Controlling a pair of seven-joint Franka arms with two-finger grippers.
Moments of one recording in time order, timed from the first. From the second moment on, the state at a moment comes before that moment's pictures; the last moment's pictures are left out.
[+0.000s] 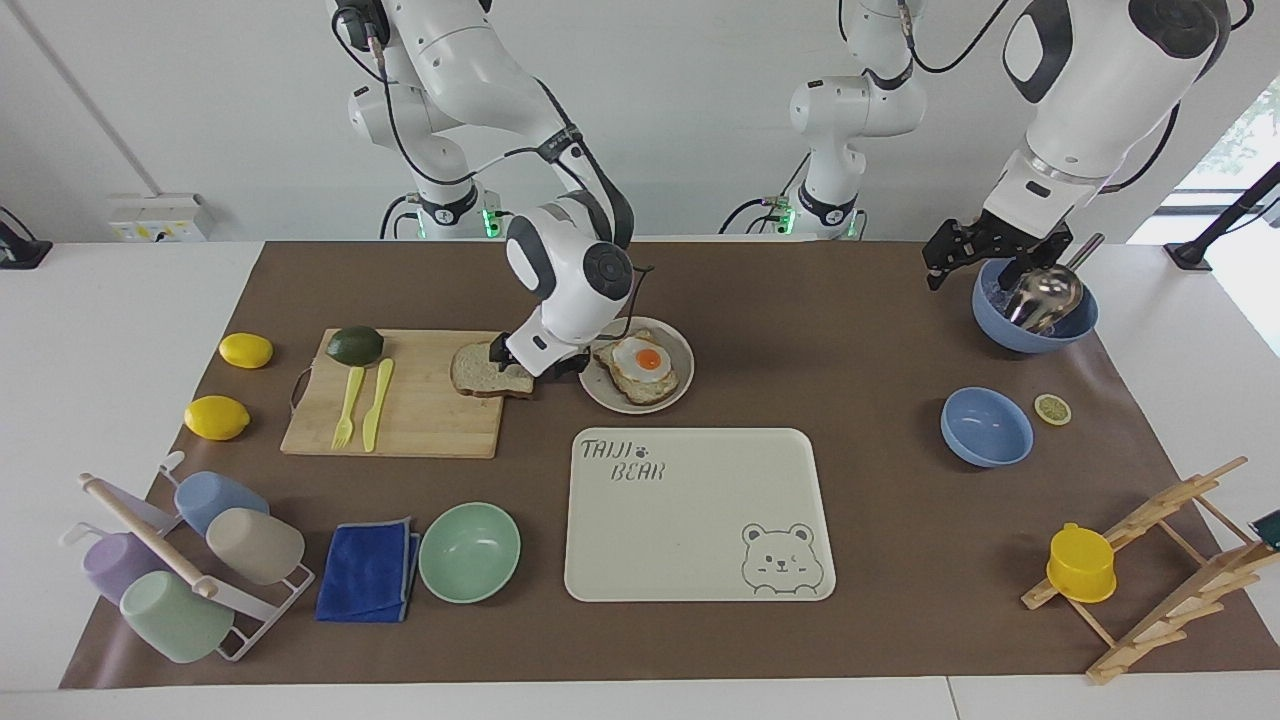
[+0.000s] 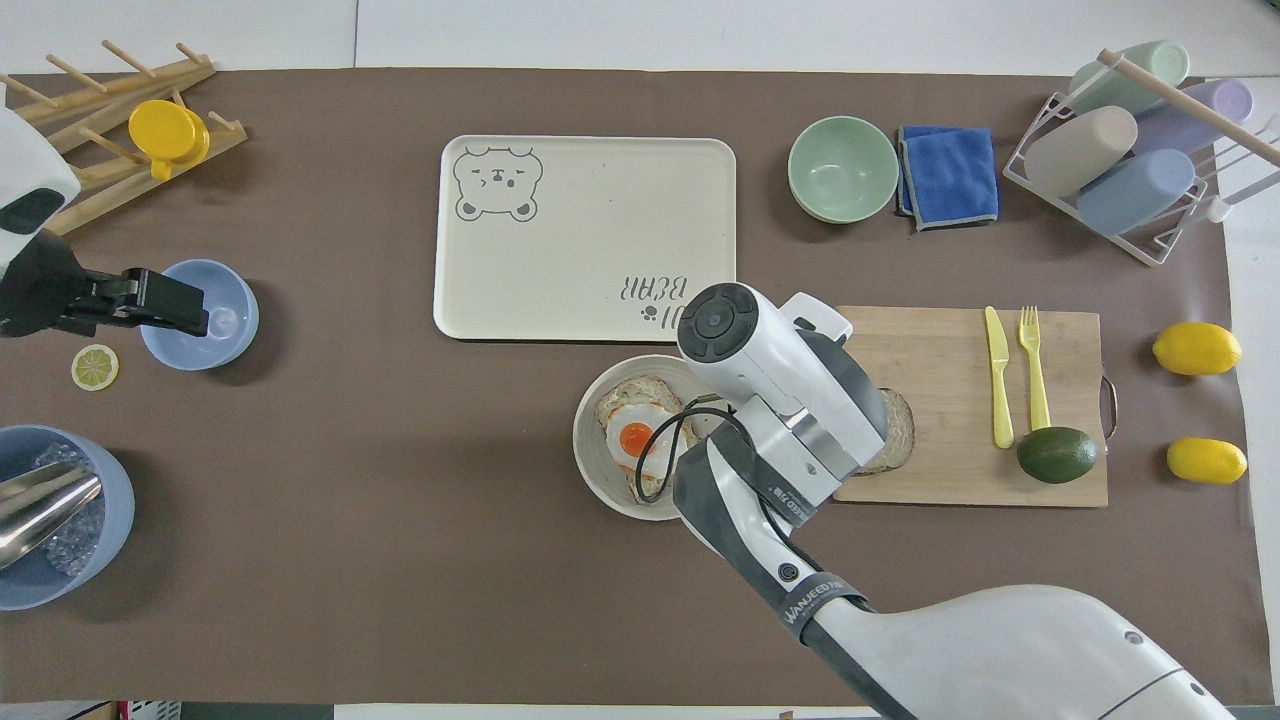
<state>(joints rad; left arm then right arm) -0.06 -0.01 -0.06 -1.64 -0.01 1.57 -0.03 0.42 0.33 0.10 -1.92 -0.31 1.83 0.62</state>
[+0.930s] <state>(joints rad) -0.06 -0.01 -0.06 -1.64 -0.01 1.57 -0.03 0.41 0.31 0.10 -2.00 -0.31 1.83 0.61</state>
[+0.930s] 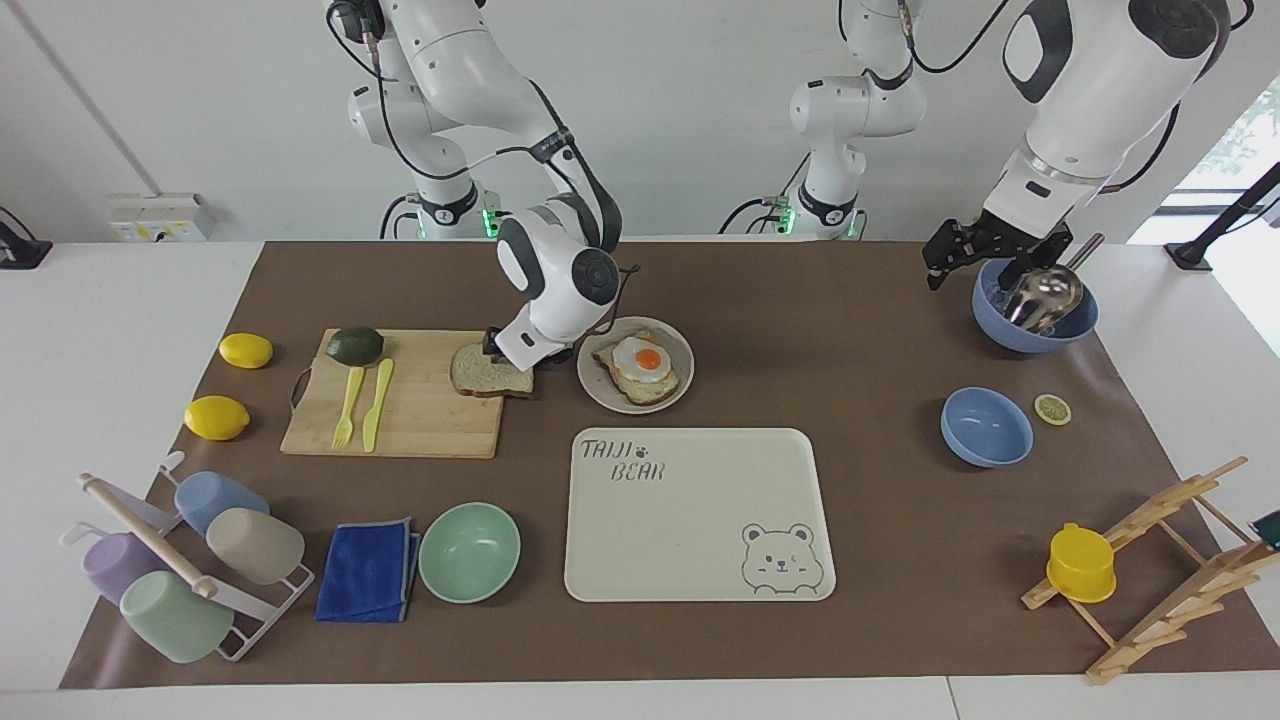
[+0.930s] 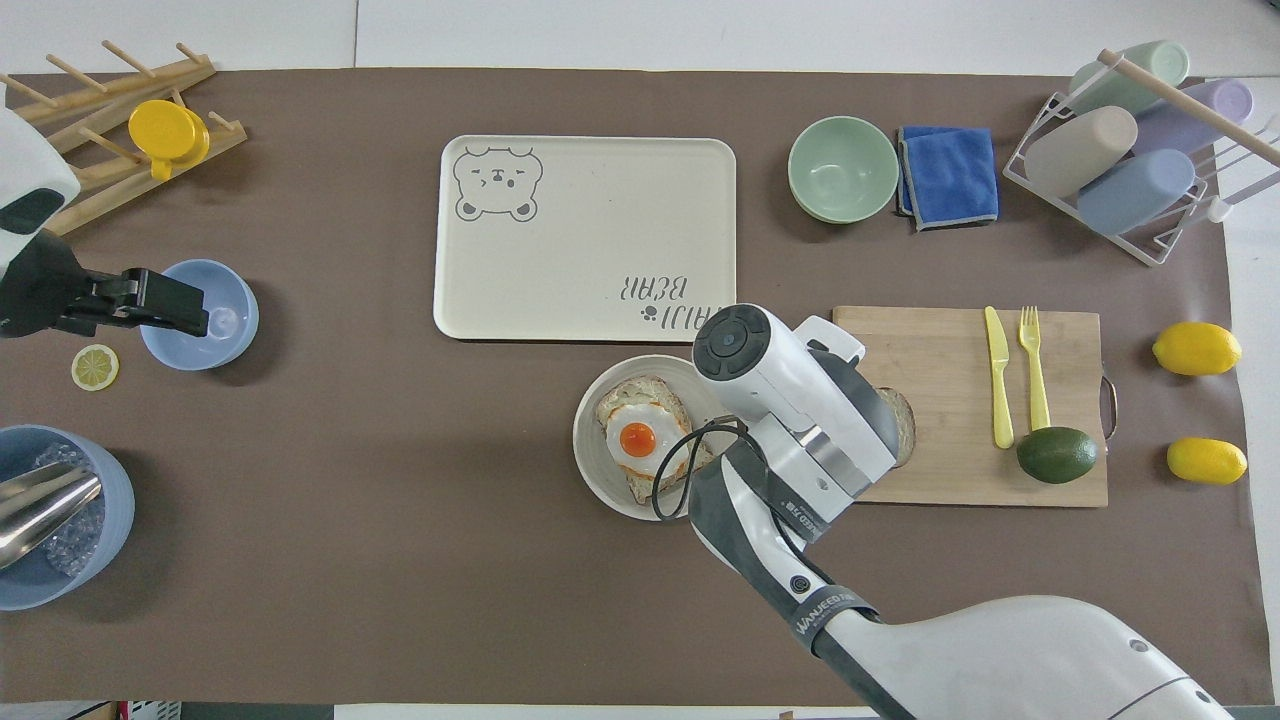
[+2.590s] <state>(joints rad) -0.06 -0.01 -0.06 -1.64 -0.01 1.57 -0.03 0.56 0.29 0.23 -1.83 -0.20 1.96 0.64</state>
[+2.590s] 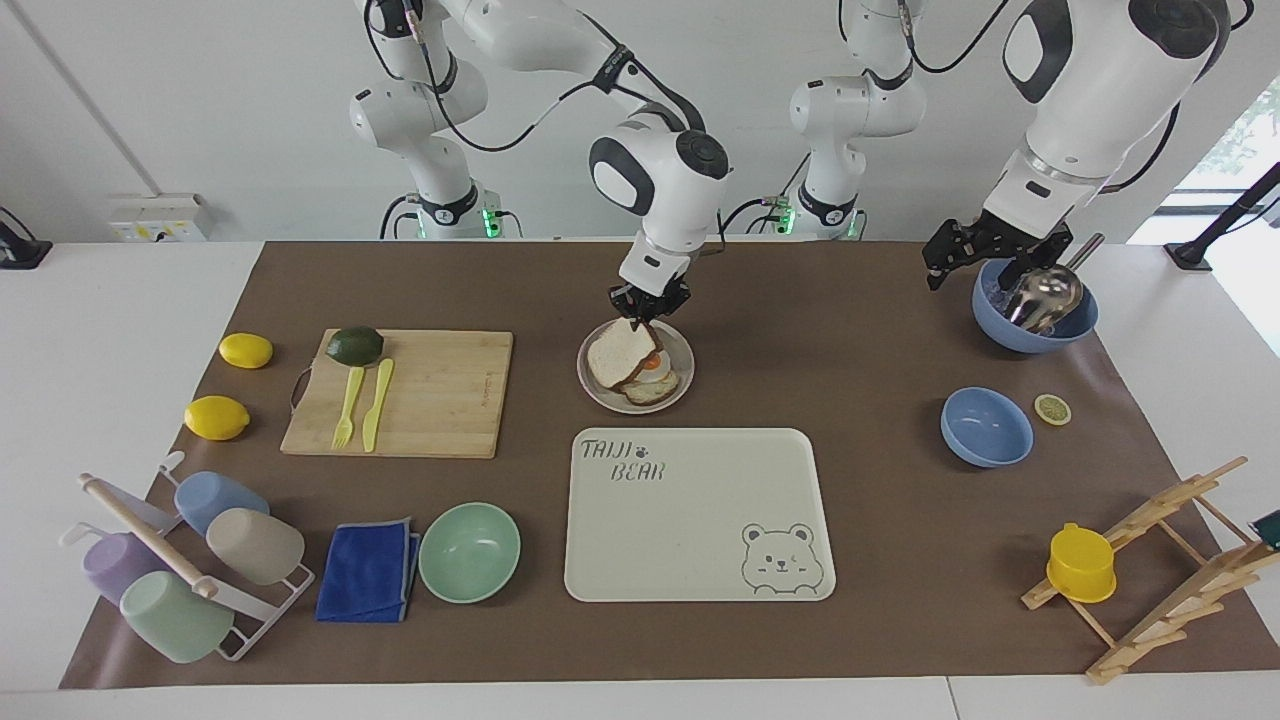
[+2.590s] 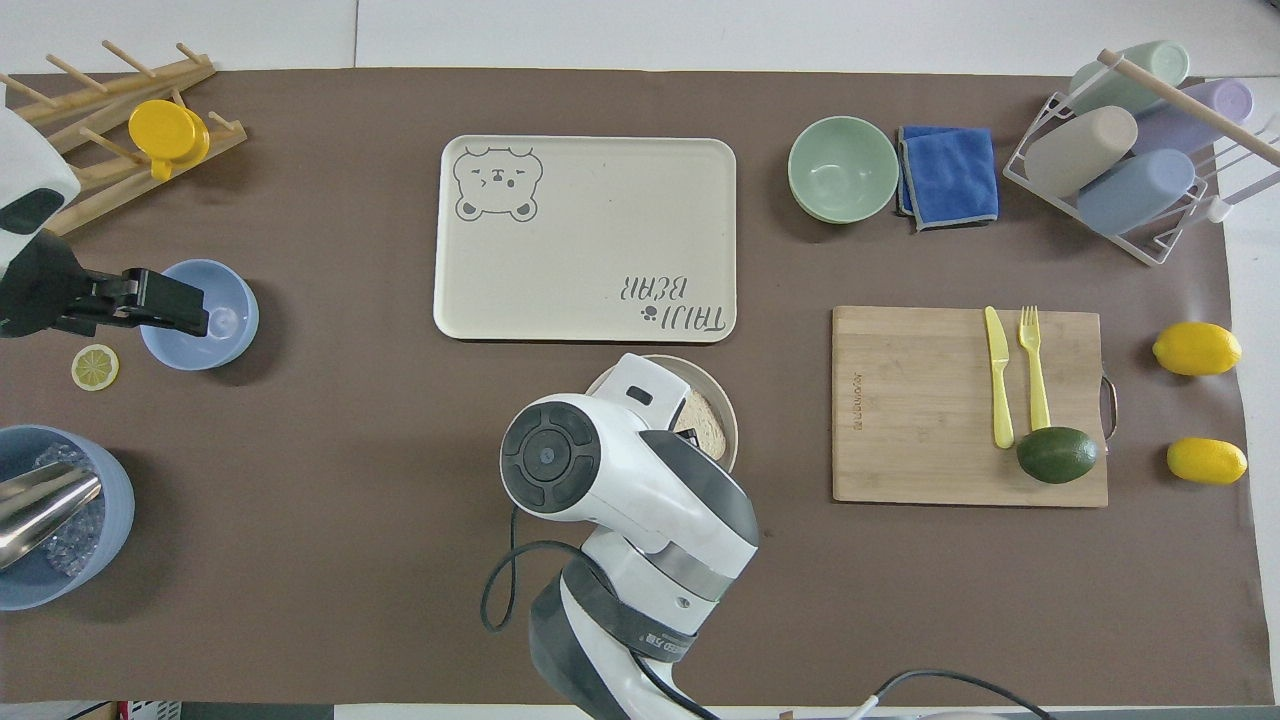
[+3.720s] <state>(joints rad) -0.06 -0.01 -0.06 -1.64 -0.01 1.57 -0.03 0.26 0.05 0.25 -1.78 -0.06 1.73 0.54</state>
